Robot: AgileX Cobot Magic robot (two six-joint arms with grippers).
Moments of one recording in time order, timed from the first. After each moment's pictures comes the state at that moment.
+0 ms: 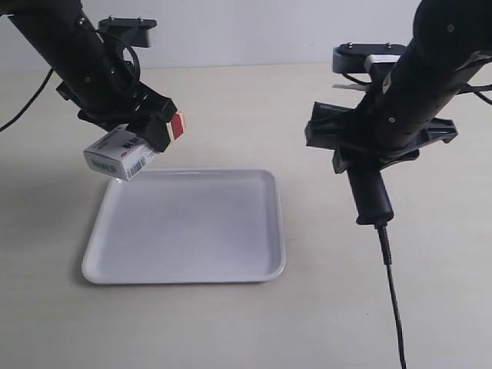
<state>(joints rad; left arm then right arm) -0.40 1.89 -1.41 -0.24 0.94 0.24 0.53 1.70 -1.06 0.03 0.71 0.31</state>
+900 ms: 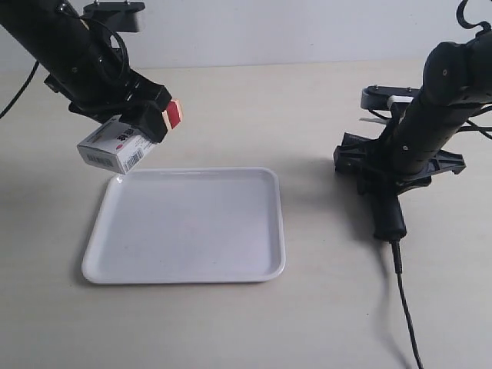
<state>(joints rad) -0.40 1.82 -1.38 -0.27 0.93 0.23 0.36 1.95 -1.06 0.11 0.57 0.18</state>
